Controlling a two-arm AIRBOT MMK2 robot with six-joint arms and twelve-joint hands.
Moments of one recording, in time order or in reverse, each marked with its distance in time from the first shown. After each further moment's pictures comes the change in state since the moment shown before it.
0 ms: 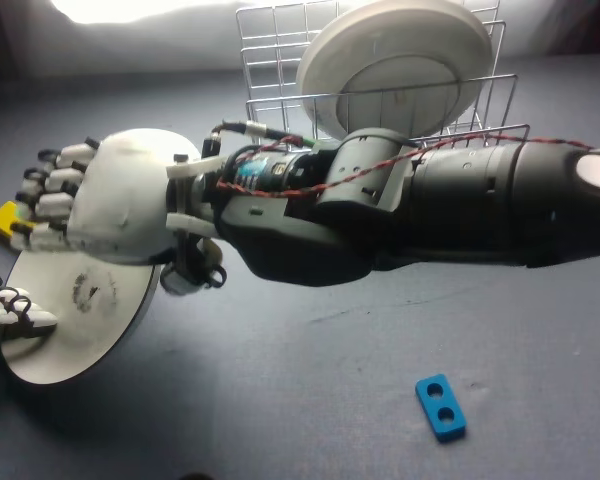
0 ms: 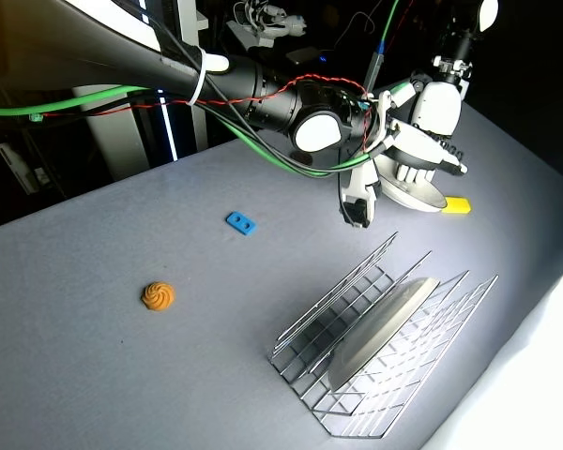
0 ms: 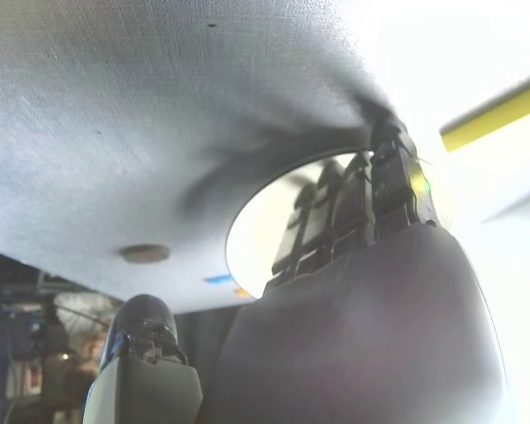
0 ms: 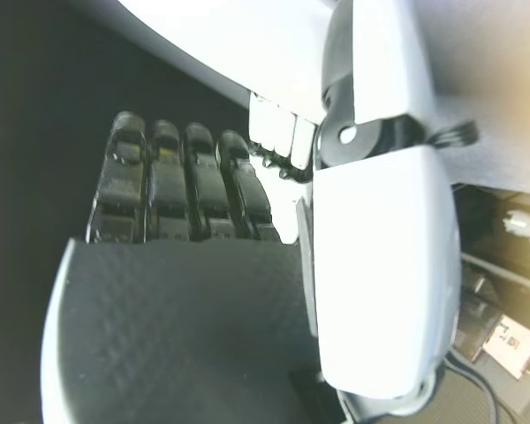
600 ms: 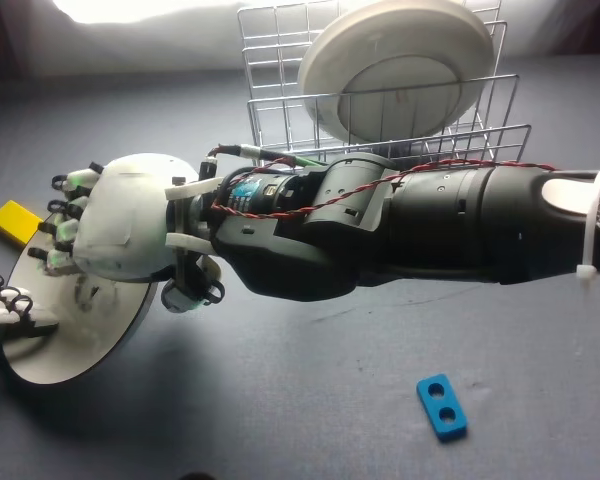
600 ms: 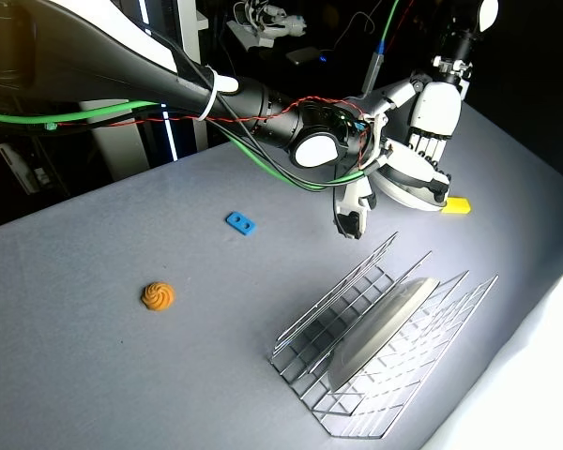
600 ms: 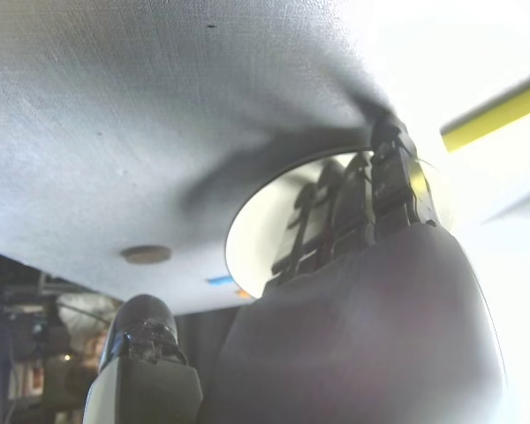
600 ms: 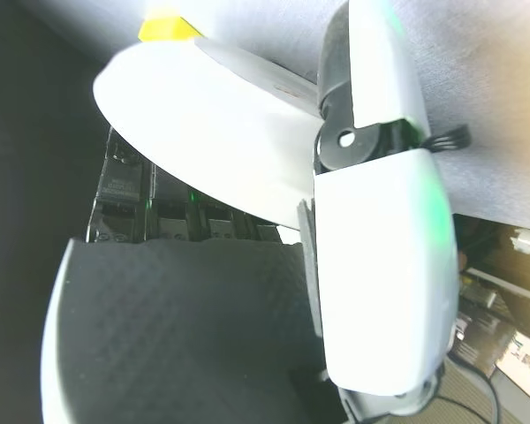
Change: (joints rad) left arm -0.004 -0.001 -0.003 0.005 0.003 -0.001; right arm -0.034 -0.051 0.069 0.010 0.023 -0.008
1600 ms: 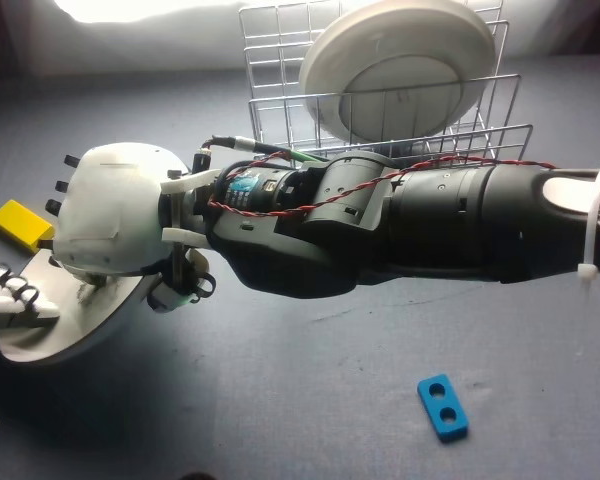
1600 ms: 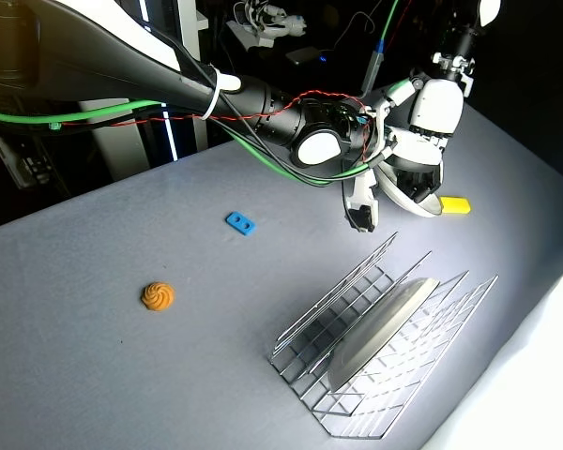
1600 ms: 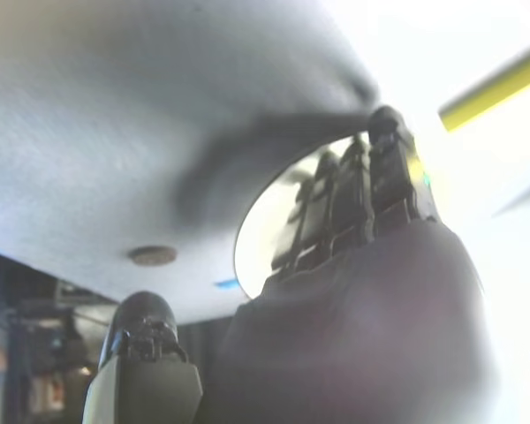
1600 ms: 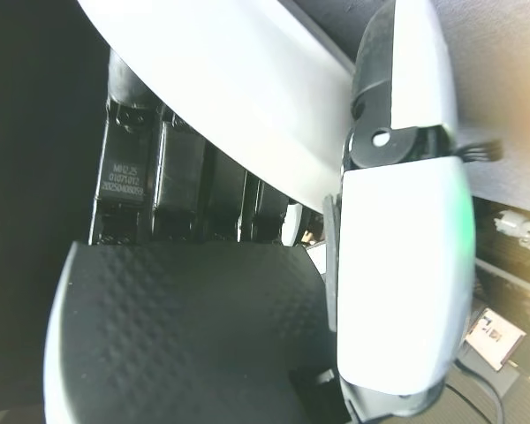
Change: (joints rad) left arm -0.170 0.065 -0.052 0.126 0.008 -0.022; right arm 0.001 -0.001 0.002 -0.007 0.058 -0.016
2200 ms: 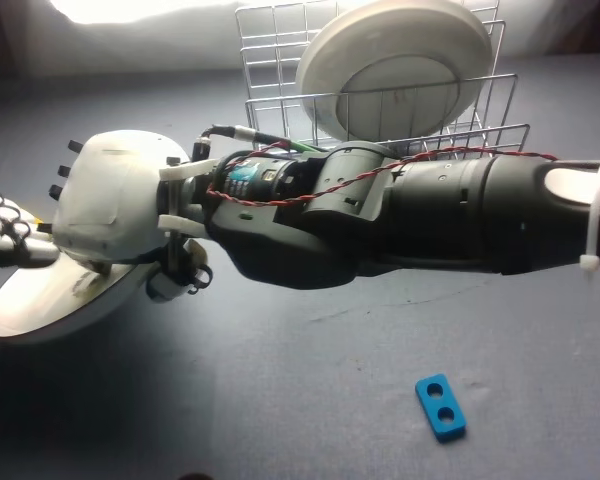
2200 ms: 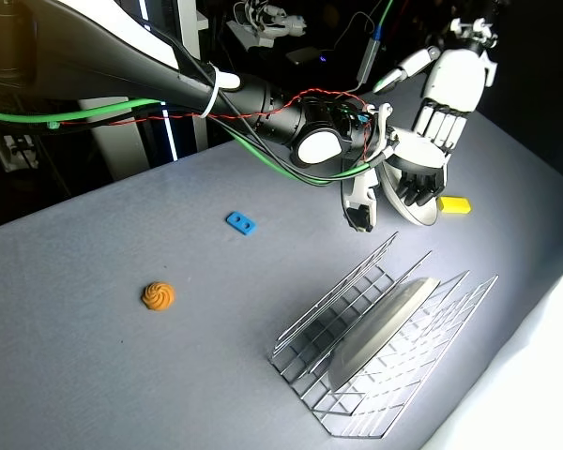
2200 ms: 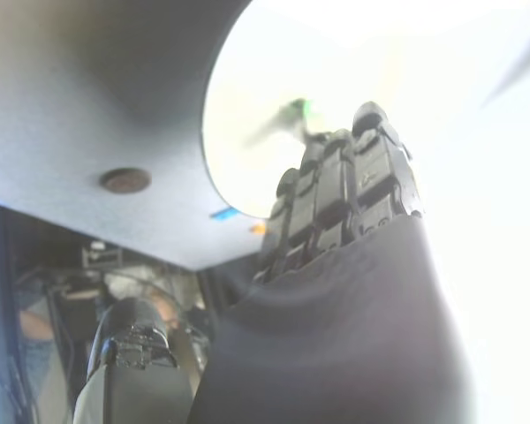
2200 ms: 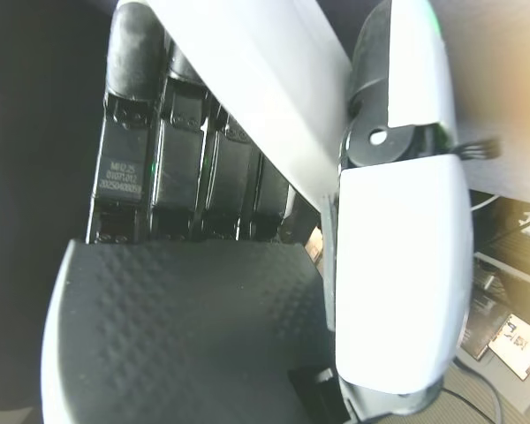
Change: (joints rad) left arm -0.181 0.094 0.005 0.130 -0.090 -0.044; right arm 0.021 0.025 -0.022 0.018 -0.009 0.003
